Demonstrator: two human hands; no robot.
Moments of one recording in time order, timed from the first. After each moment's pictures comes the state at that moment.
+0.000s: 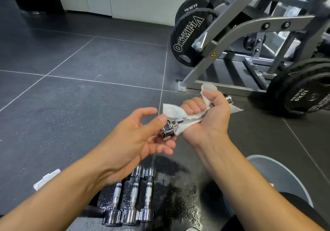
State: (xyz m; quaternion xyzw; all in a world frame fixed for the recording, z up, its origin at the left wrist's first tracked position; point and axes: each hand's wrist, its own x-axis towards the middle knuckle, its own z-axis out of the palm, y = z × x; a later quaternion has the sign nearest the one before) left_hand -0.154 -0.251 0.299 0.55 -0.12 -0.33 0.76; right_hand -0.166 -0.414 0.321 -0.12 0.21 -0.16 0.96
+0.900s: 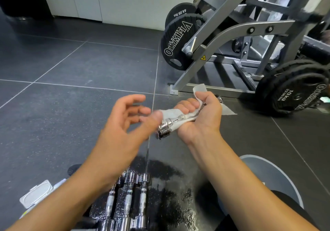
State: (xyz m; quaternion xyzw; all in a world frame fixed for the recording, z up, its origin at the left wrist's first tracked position) left_hand -0.152 -0.255 0.299 0.65 -0.18 -0.12 0.73; right_hand -0.161 -0.427 0.325 -0.11 0.22 -0.18 0.95
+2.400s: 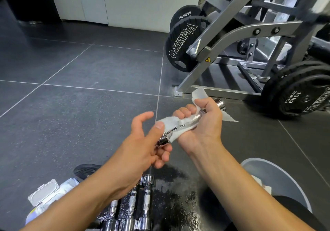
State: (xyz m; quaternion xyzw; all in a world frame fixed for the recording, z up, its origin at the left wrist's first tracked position) left_hand -0.163 -0.267 0.285 0.59 -0.13 -0.28 0.74; right_hand -0.166 -0.415 0.318 -0.15 0.23 -0.18 0.95
